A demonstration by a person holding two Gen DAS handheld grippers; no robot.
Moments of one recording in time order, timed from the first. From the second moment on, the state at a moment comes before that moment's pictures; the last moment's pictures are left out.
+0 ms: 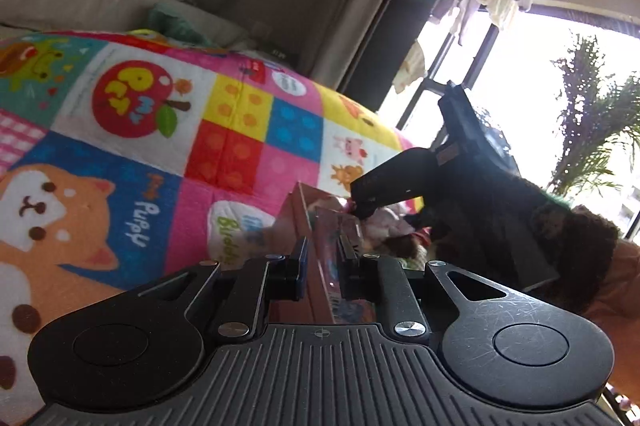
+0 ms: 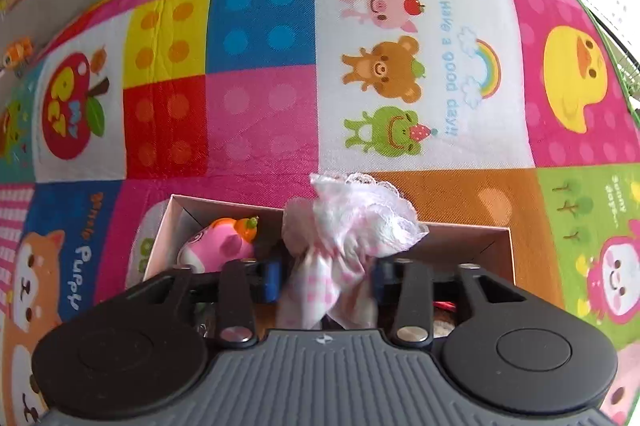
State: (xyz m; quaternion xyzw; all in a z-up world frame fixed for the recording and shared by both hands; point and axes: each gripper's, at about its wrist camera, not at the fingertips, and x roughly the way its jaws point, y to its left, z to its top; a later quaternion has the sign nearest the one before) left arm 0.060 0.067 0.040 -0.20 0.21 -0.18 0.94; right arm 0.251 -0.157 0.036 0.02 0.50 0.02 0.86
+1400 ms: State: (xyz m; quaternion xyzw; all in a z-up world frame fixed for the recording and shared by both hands) left arm 0.068 0.054 0.024 -0.16 0.28 -0.20 0.92; right arm 0.209 -0.176 0.058 0.02 0.46 -0.01 0.89
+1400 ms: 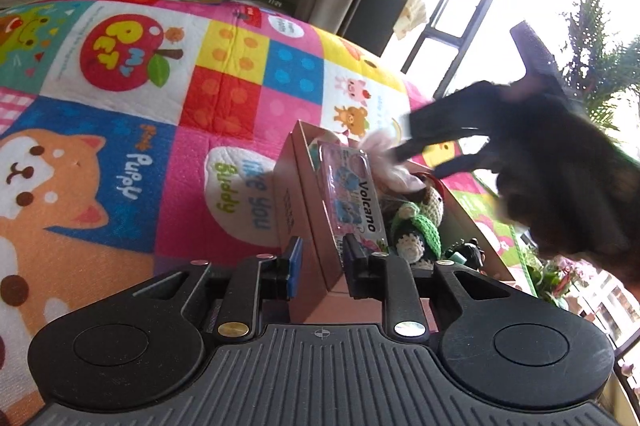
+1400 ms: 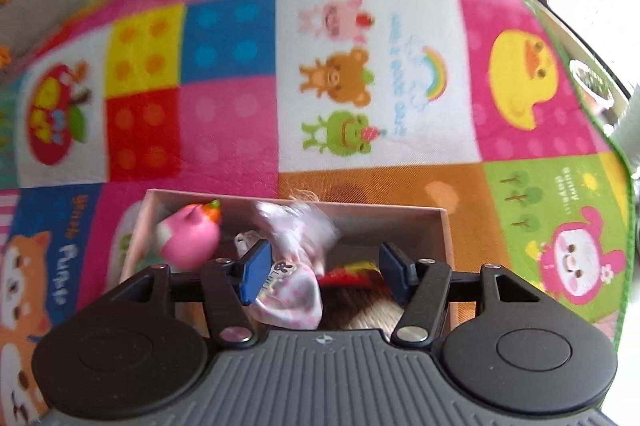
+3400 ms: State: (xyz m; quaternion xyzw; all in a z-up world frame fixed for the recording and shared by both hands) left arm 0.094 0.105 0.023 -0.17 0.30 -0.04 0.94; right arm 0.047 -0.132 -0.018 -0.18 0.33 0.04 0.93
